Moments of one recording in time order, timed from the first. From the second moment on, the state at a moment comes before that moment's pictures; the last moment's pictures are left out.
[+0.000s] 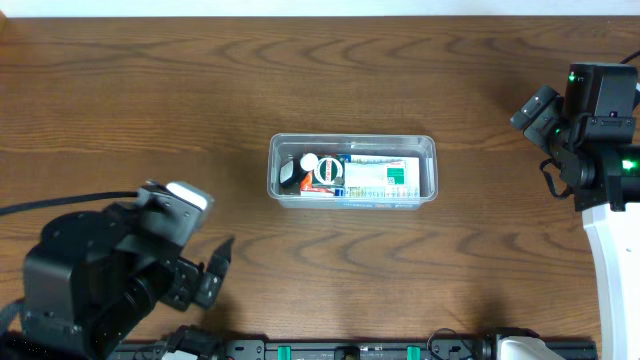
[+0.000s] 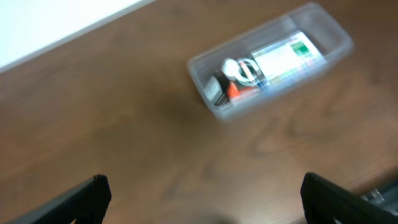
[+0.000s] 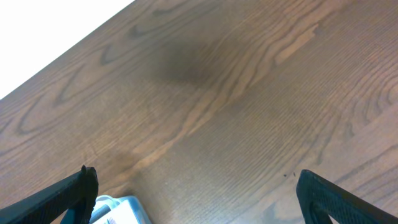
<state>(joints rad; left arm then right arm) -0.28 0.84 1.56 -1.43 0.05 0.20 -0.01 1.30 1.42 -1.01 0.31 0.62</state>
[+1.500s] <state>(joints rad) 0.12 0.01 0.02 0.05 0.32 0.23 -0.01 1.30 1.42 -1.01 0.31 0.62</state>
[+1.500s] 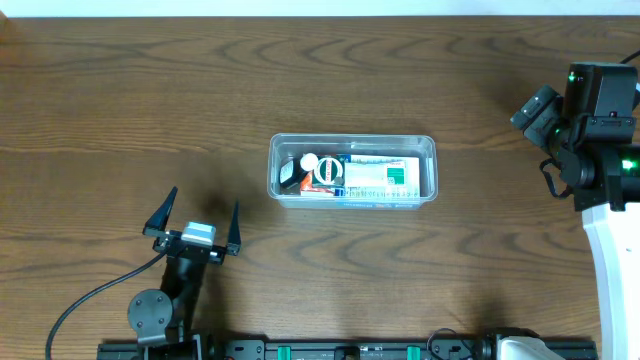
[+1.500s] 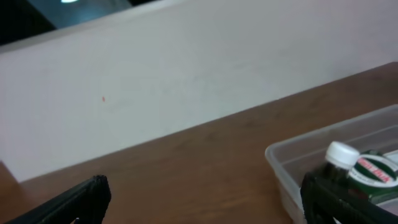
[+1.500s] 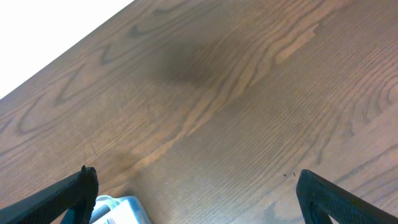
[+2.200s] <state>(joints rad) 0.12 0.01 0.02 -0.10 0.20 0.22 -0.01 1.30 1.42 -1.01 0.31 0.62</state>
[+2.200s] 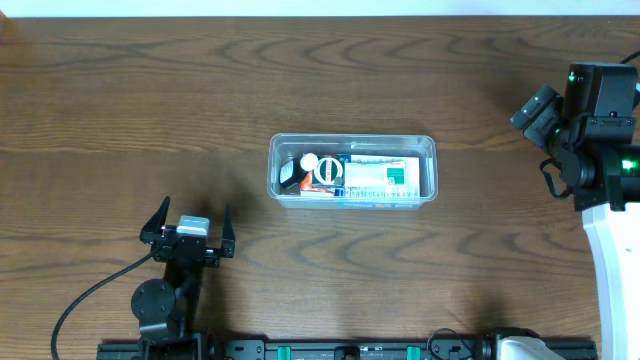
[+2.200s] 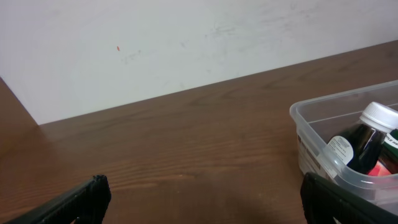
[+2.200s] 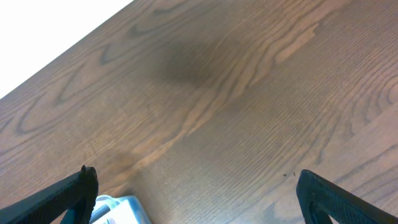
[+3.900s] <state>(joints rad) 0.12 0.01 0.02 -0.10 0.20 0.21 0.00 0.38 0.40 -0.10 -0.03 0.16</state>
